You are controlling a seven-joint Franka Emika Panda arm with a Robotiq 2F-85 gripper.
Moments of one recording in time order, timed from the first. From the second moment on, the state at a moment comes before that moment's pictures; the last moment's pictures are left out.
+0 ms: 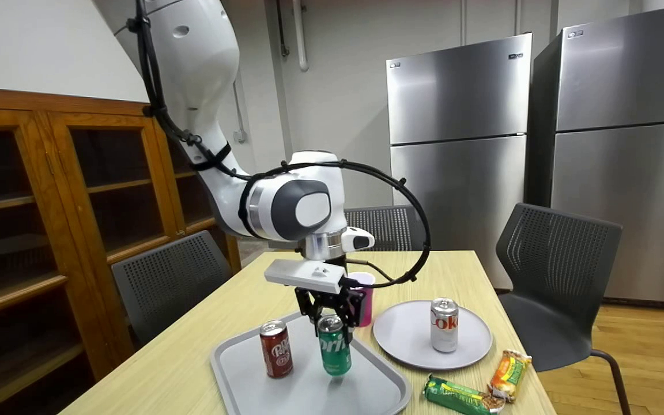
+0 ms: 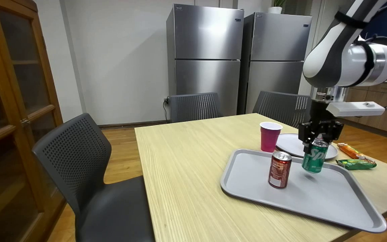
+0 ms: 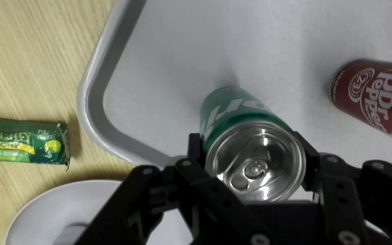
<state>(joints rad) -0.17 0.25 -0.13 -2.43 0.03 2.67 -0.21</state>
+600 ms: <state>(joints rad) -0.21 0.26 -0.13 -2.27 0.08 2.66 -0.21</state>
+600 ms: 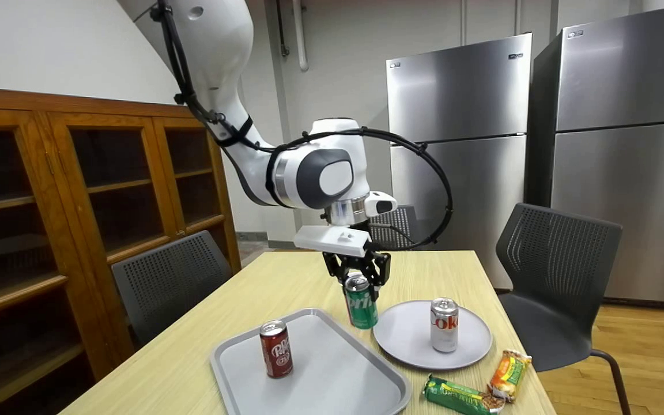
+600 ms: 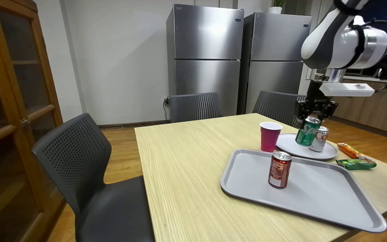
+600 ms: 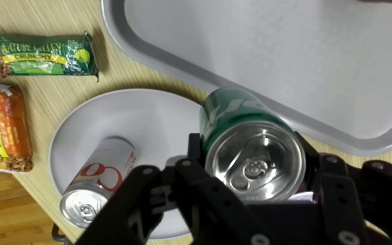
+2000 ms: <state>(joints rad) -0.25 0.58 -0.15 -1.75 0.09 2.43 -0.12</state>
